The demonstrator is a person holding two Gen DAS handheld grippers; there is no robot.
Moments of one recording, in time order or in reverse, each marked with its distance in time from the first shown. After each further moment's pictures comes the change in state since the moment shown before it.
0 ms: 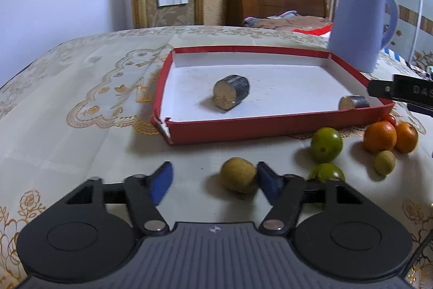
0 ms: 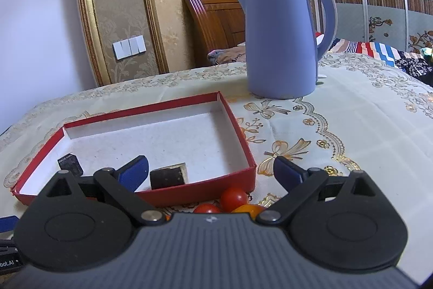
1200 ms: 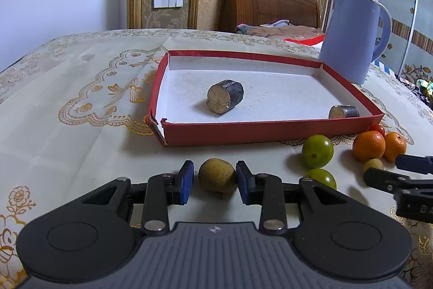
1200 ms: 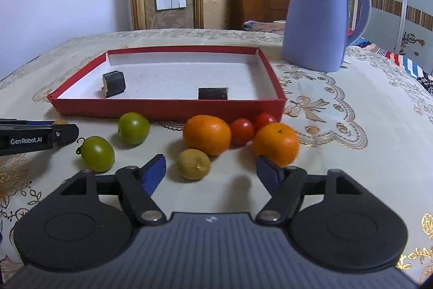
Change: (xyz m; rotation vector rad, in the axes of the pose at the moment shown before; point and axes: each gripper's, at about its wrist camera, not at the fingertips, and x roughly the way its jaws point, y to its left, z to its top) left arm -0.003 0.009 -0.002 -0.043 -0.026 -0.060; right arm -0.043 0.030 -0.044 -0.220 0.163 0.083
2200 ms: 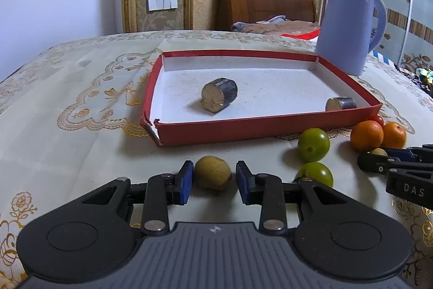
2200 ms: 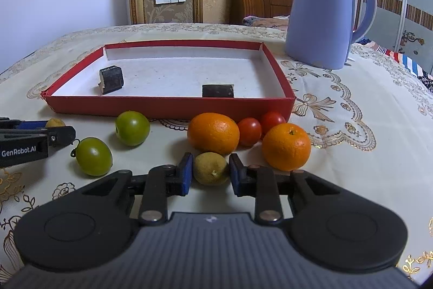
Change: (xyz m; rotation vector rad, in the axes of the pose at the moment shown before) left arm 0.000 -0.012 -0.002 0.049 0.001 0.010; right arm 0.010 0.002 0.002 -0.002 0.005 -0.012
